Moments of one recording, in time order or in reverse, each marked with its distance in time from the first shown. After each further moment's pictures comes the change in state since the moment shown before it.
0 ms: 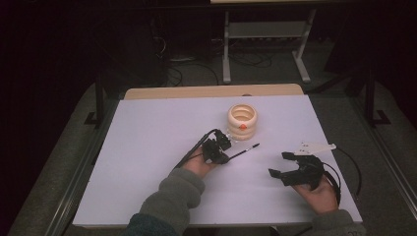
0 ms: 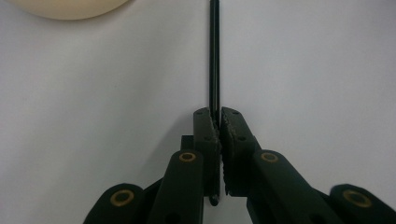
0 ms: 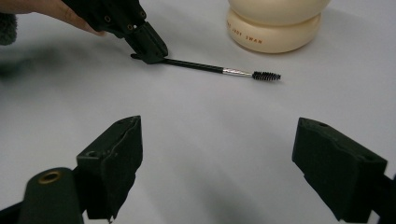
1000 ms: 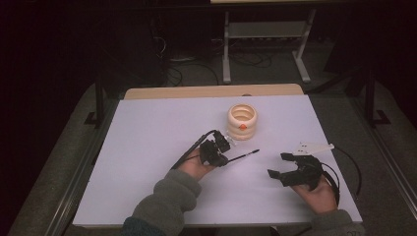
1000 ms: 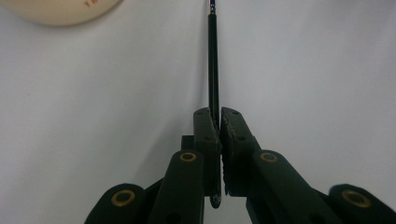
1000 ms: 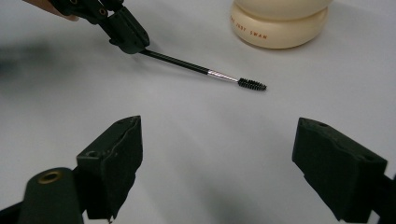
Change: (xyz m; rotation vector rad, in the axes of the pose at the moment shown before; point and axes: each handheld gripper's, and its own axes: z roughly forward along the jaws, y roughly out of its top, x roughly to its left) left arm -0.012 -0.004 -0.020 0.015 -0.018 0.039; right arm 0.001 -0.001 0.003 0.015 0.010 0.008
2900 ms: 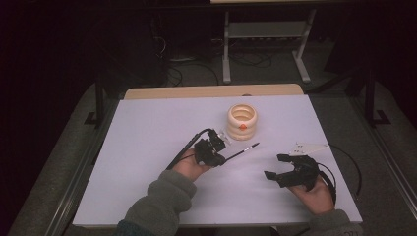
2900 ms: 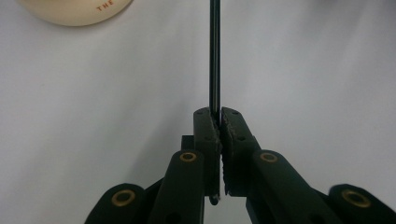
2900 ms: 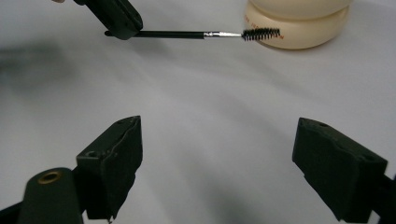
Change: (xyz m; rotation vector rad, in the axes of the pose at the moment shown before) left arm -0.002 -0.009 -0.027 -0.063 -0.018 -0.023; right arm 0.006 0.003 0.006 0.013 0.034 0.009
